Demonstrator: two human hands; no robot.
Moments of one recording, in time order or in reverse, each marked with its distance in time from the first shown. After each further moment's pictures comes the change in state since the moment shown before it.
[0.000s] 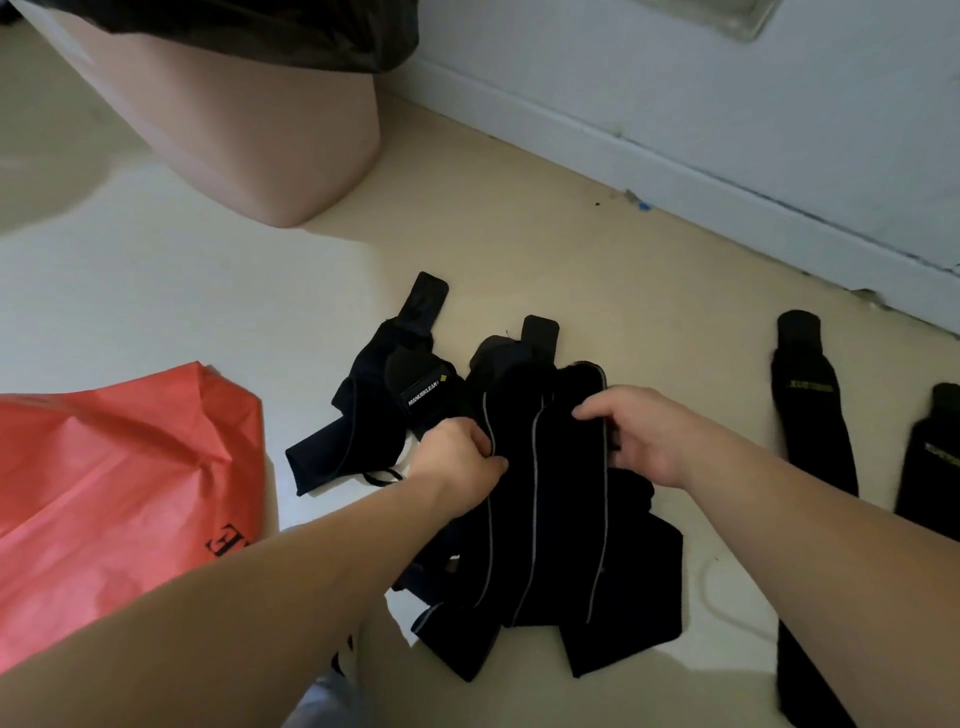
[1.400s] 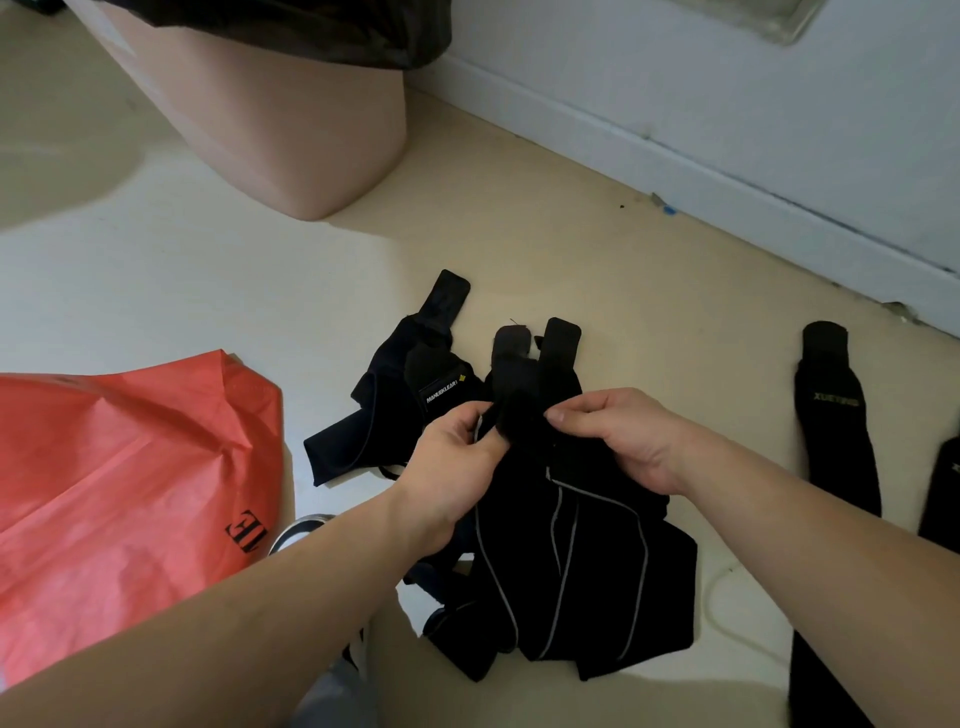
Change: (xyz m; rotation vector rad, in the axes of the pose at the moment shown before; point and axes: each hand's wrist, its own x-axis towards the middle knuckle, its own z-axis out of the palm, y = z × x) left_hand -0.043 0.007 -0.019 -0.881 -0.092 0.045; right_hand -0.004 0.000 0.023 -0.101 -0.153 -0.154
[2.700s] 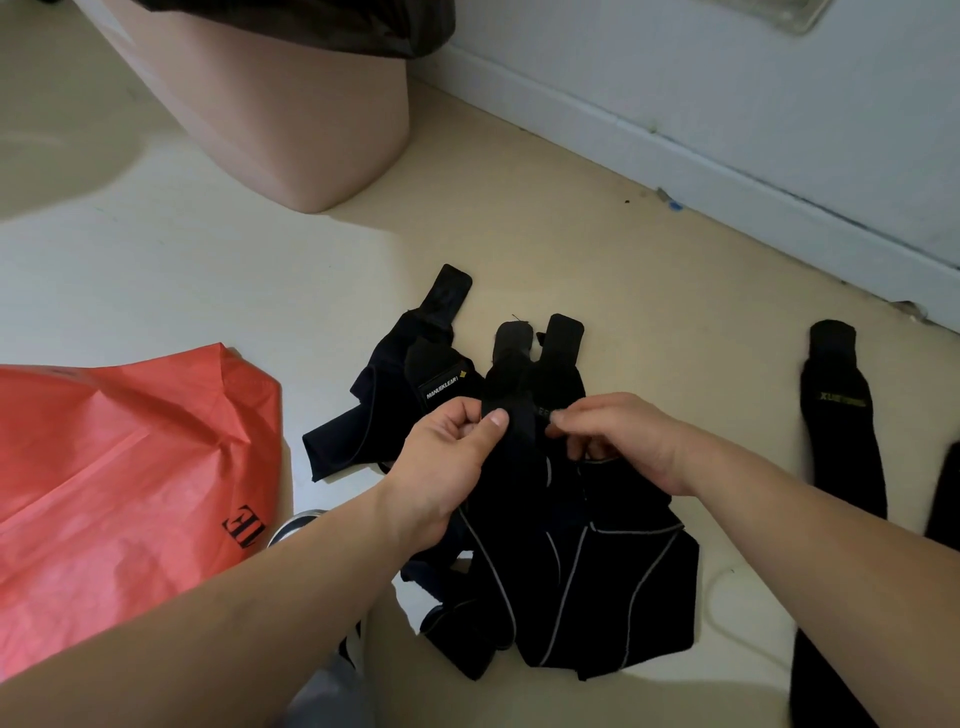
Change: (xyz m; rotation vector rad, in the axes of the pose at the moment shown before) left_hand 0.011 -0.013 -0.010 -0.039 0.045 0.009; right_hand 0.005 0.003 -0.008 -0.308 -0.060 -0.030
